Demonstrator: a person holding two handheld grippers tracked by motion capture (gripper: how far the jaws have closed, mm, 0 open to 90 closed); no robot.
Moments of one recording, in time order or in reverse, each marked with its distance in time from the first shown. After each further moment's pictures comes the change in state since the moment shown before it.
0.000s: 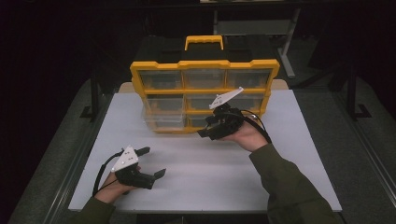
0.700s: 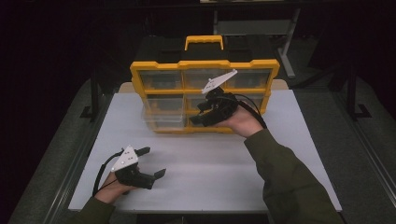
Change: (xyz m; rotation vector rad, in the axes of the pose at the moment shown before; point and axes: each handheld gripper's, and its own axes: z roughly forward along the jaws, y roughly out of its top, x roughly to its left) left arm 0.000 0.001 0.000 -0.004 -0.008 -0.007; right arm -0.001 0.046 -0.010 -0.035 0.001 -0.088
